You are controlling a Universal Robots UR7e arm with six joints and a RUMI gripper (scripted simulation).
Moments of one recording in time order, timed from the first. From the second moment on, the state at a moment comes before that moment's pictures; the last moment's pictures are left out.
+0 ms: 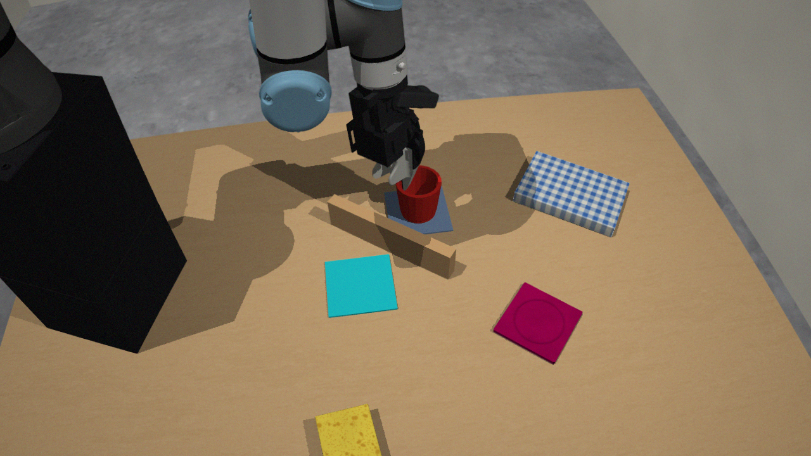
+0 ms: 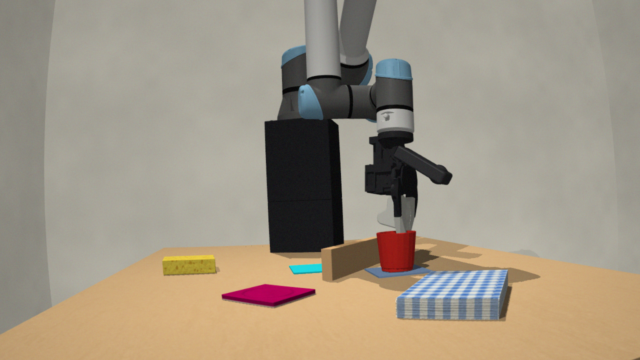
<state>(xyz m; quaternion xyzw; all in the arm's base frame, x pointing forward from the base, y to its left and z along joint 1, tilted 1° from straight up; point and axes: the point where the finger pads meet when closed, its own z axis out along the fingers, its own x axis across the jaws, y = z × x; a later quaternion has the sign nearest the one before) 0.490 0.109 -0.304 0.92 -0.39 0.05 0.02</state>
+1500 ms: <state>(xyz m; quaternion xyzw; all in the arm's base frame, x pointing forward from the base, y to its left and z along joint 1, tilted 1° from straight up) 0.489 0.110 -0.243 0.92 -0.39 0.05 0.02</state>
